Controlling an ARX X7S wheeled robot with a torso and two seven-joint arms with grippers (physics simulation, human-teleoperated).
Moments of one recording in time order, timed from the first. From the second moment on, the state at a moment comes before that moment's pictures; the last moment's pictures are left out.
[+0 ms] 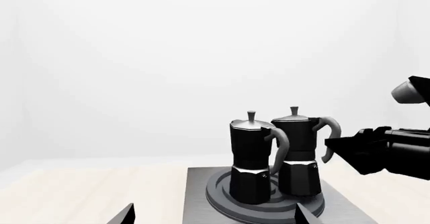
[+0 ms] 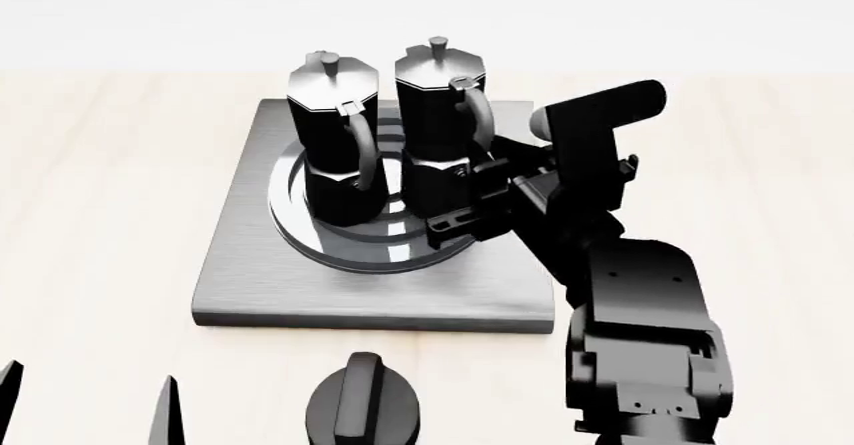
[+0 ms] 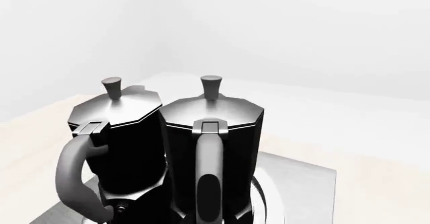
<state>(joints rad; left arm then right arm) 0.08 -0.46 0.43 0.56 -0.23 0.01 -0.51 1.20 0.07 0.05 1.31 -0.02 -0.08 -0.57</state>
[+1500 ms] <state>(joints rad) 0.07 -0.46 0.45 0.56 -0.22 0.02 -0.52 0.73 0.09 0.08 0.18 0.15 0.24 -0.60</state>
